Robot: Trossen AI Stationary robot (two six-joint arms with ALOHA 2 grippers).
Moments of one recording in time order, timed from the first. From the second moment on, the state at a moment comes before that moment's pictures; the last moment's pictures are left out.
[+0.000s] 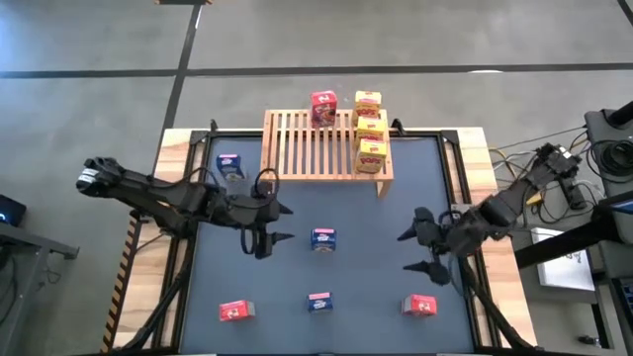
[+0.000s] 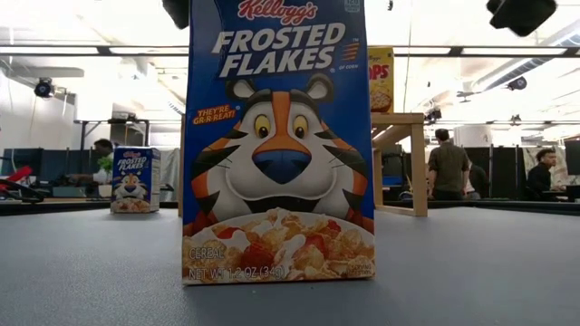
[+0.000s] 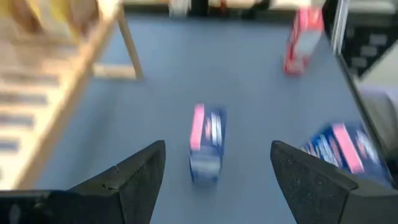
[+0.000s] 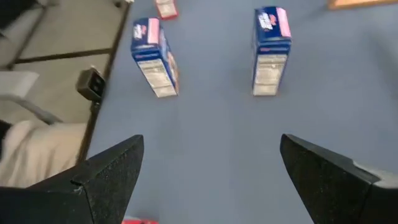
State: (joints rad) left arm -0.26 1.23 1.07 -0.45 -0.26 -0.21; right arm 0.63 0.92 0.85 -0.63 0.31 0.53
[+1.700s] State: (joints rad) left arm -0.31 1.42 0.90 0.38 -0.29 -0.03; right arm 0.98 1.45 1.08 -0.89 0.28 1.12
